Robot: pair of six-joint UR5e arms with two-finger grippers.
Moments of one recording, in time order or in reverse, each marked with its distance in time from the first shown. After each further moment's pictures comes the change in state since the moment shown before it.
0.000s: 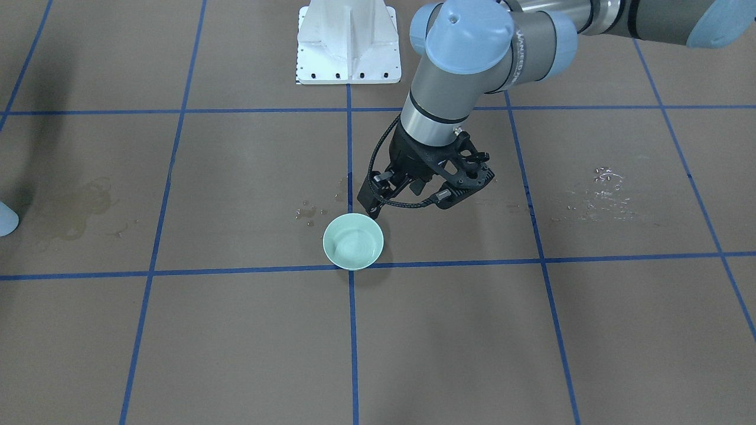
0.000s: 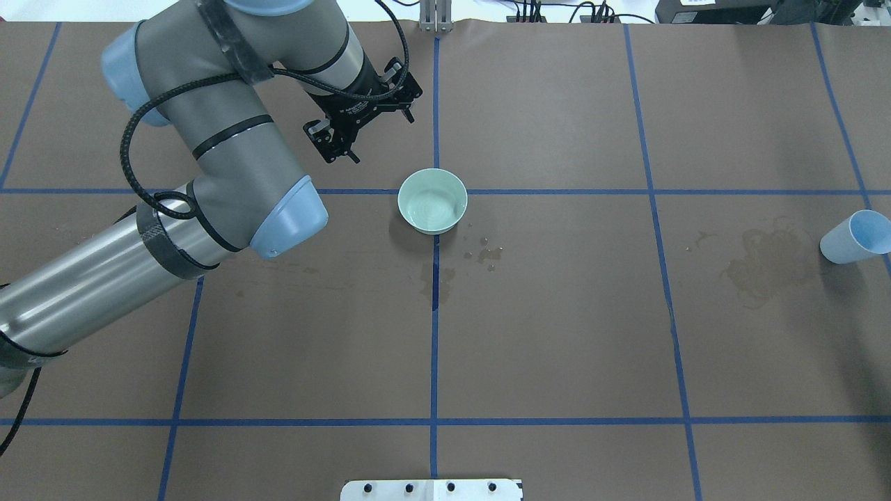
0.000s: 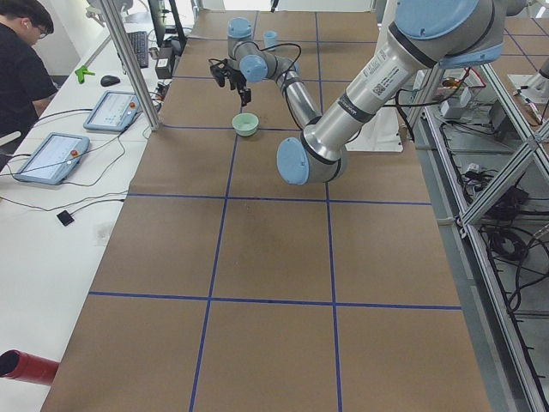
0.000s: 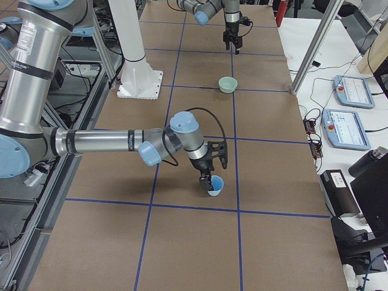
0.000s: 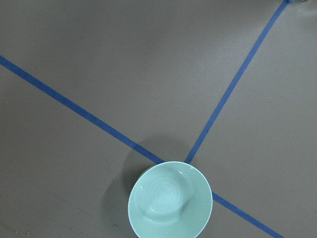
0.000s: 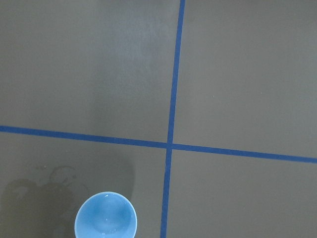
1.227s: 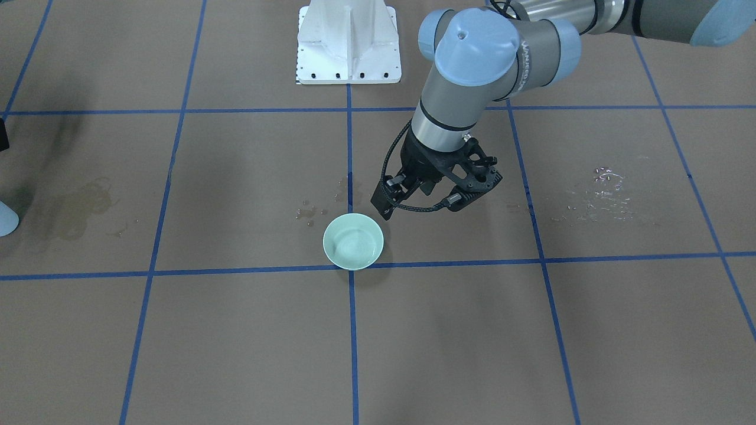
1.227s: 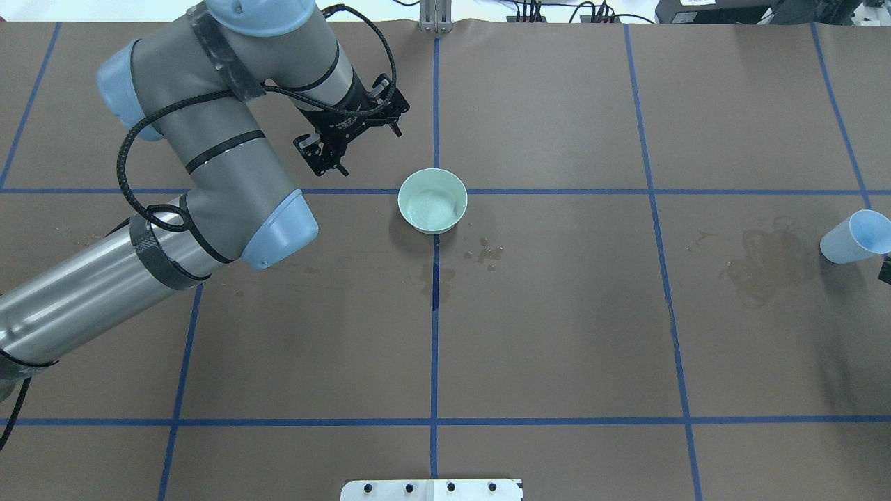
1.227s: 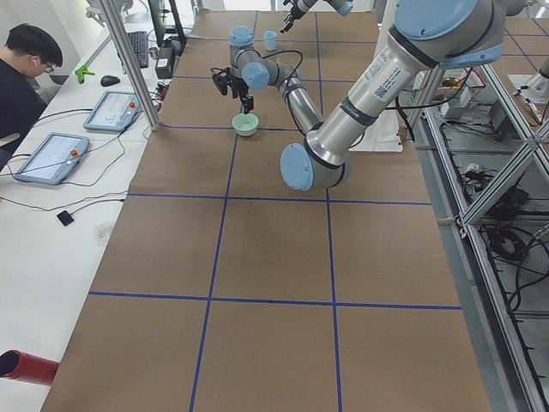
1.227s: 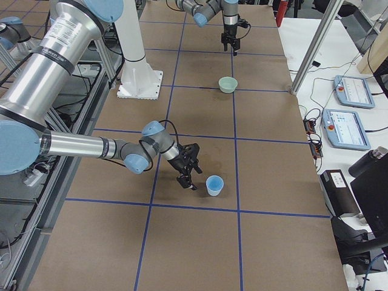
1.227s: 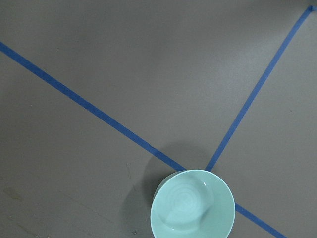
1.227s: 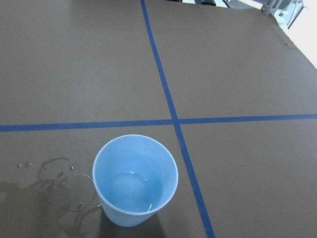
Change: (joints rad) left arm 0.011 0.041 -0.008 0.002 0.002 -0.002; right arm -0.684 -0.182 -0.048 0.306 -0.775 0.659
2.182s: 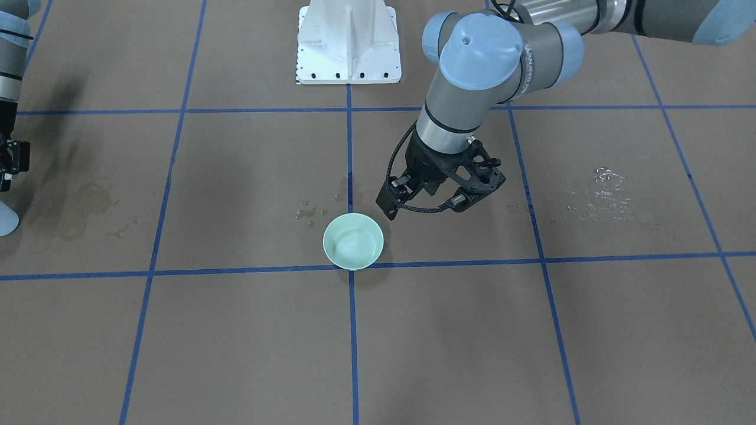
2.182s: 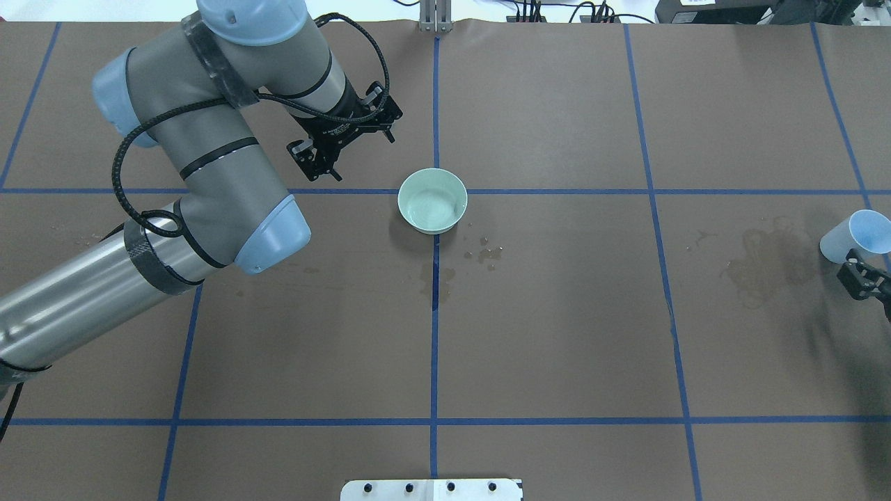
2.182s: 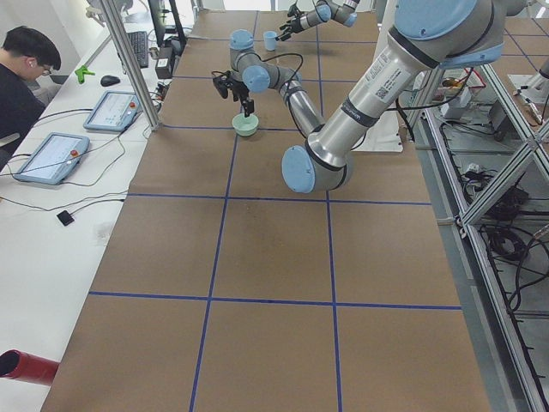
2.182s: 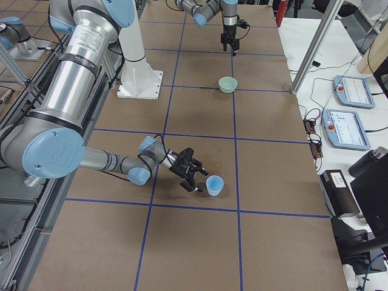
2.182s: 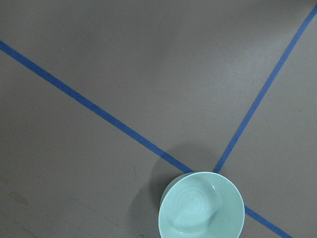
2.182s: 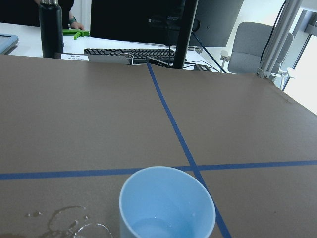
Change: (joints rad) left arm 0.001 0.019 -0.008 -0.002 0.000 0.005; right arm -0.191 0.095 -0.260 0.195 -0.422 0.139
